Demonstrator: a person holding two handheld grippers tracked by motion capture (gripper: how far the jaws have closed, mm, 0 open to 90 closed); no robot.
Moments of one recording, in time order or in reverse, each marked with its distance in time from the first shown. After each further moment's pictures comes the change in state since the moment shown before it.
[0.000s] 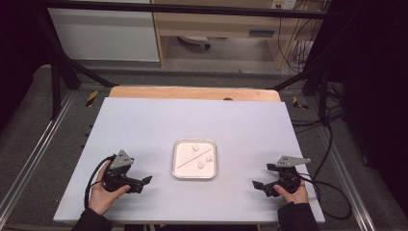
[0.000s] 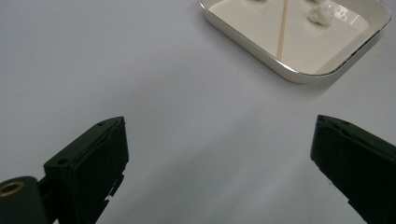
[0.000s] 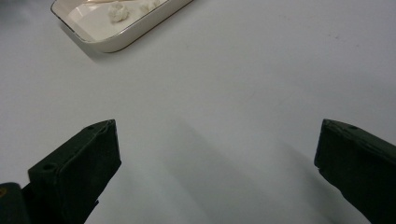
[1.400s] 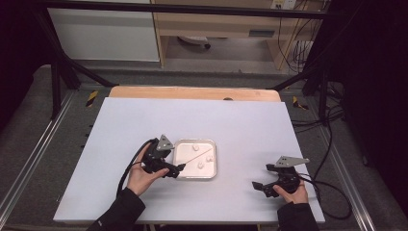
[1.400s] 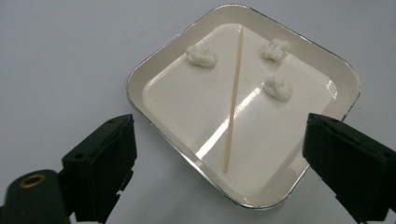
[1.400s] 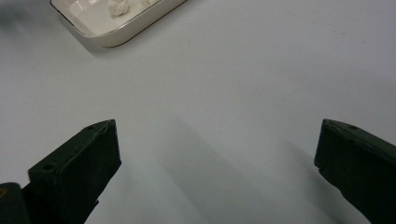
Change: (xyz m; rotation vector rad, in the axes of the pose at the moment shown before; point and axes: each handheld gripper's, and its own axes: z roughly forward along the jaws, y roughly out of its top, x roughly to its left) left arm -0.048 0.086 0.067 0.085 -0.039 0.098; right arm 0.000 0.000 0.002 0.016 0.003 -0.012
